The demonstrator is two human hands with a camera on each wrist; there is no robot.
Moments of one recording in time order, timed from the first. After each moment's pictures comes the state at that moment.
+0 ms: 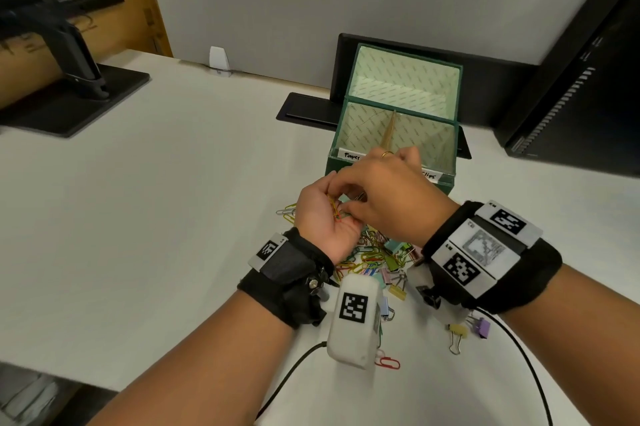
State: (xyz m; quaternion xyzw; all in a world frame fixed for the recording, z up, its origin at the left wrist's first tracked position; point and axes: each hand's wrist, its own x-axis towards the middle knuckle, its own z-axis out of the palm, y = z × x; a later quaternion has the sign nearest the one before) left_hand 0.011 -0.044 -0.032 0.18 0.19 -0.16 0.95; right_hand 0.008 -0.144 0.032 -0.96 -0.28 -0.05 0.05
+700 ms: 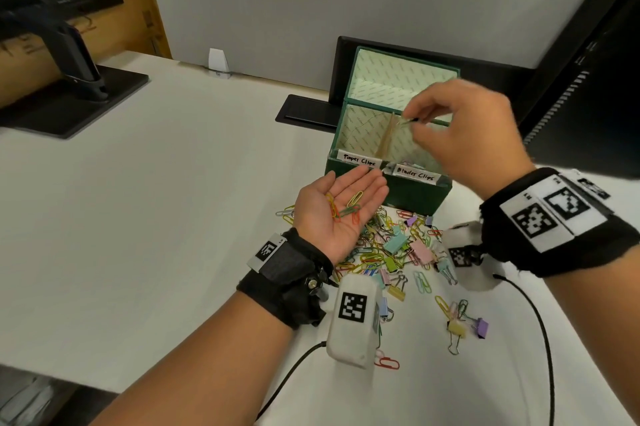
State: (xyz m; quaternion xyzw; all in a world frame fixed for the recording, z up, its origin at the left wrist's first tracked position) left_hand 0.006 -0.041 -0.023 0.17 0.14 -0.17 0.96; right_hand 0.030 -0.193 0.079 -0.93 -0.18 -0.23 0.24
